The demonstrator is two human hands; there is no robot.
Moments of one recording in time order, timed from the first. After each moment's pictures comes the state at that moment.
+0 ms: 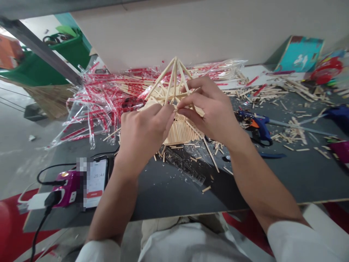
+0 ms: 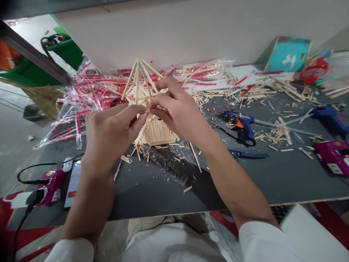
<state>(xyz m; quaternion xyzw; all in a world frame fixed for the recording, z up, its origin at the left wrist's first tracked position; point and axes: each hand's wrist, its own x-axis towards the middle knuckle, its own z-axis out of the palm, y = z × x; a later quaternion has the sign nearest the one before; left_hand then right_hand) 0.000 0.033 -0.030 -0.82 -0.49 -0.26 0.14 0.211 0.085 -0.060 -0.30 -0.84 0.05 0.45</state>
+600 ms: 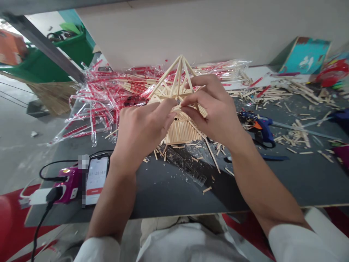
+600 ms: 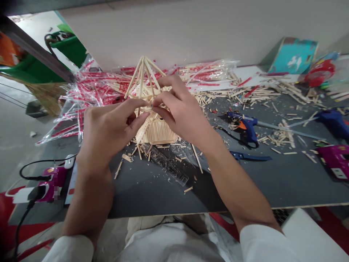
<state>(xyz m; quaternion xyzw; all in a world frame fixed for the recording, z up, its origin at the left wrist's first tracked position) -0.009 0.032 -0.023 -0.83 -0.49 -0.24 0.13 0.208 0.079 -0.053 -0.33 -0.84 0.04 0.43</state>
